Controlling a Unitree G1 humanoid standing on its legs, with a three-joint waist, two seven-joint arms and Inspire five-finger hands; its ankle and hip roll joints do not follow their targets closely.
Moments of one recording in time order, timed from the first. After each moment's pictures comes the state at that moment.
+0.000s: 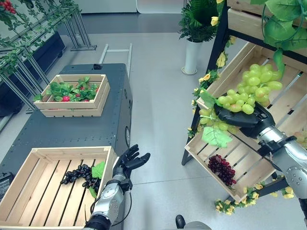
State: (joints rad) left arm -0.07 0.29 -0.23 0.61 -0.63 -0.14 0.03; right arm -0.17 -0.78 -0.09 -0.08 0.99 0.24 0.16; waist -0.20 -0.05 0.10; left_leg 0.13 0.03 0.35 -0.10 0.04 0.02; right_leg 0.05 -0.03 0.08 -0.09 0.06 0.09
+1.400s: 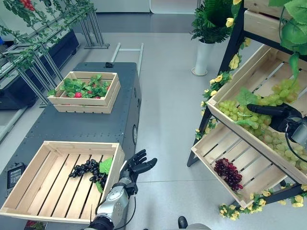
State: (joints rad) left arm -0.08 0.29 -0.33 0.63 -0.71 -0.14 0.03; right arm -0.62 -0.95 0.09 0.64 0.99 0.46 0.03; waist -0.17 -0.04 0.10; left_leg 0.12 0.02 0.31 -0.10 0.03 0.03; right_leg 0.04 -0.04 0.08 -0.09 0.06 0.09
